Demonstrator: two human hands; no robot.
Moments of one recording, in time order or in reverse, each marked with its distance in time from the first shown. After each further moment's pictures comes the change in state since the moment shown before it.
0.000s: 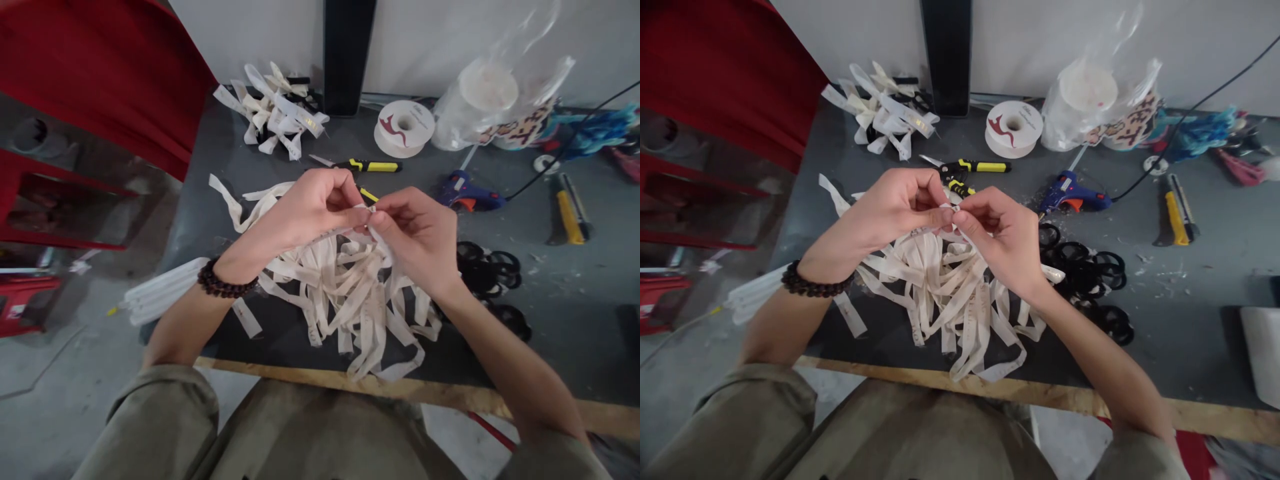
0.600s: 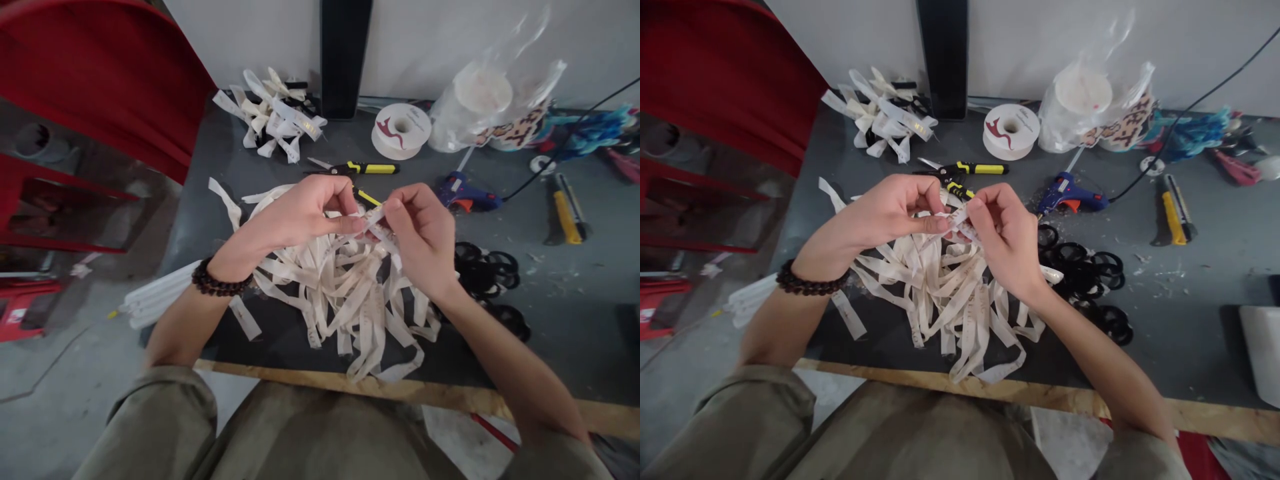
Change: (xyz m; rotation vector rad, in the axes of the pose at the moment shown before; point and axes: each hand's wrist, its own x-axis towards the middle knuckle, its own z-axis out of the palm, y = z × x) left_hand 0.004 0.000 -0.012 0.164 -0.078 0.009; right_hand -0.002 0.002 -0.001 -0.122 0.137 0.017
